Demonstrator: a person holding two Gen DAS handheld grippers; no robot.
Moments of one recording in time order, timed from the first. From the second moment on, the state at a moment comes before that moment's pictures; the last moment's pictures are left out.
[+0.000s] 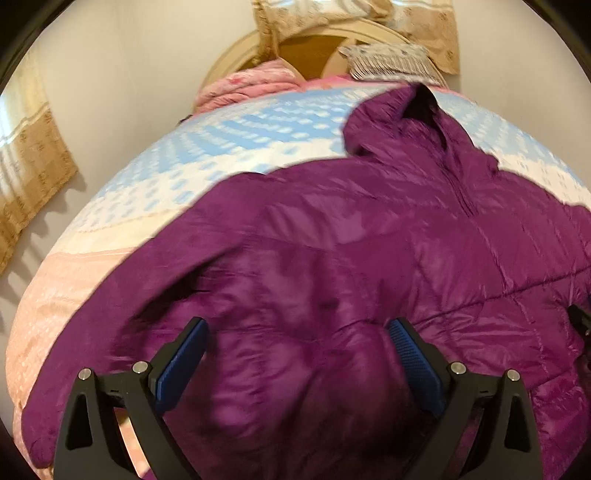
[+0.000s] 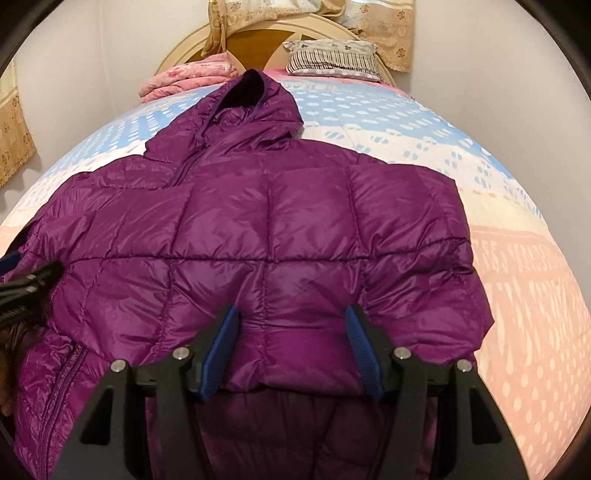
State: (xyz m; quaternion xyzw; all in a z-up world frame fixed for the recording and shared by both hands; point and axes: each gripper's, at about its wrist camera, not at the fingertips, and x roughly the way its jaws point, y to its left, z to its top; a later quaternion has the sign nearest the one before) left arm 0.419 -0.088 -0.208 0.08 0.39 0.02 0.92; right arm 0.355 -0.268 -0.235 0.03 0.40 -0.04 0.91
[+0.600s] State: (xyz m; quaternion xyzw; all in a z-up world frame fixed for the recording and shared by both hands) left arm 0.295 0.196 -0.170 0.01 0.37 0.25 0.90; right arm 0.307 -0.238 -0.191 -0.01 0.37 -0.01 0.93
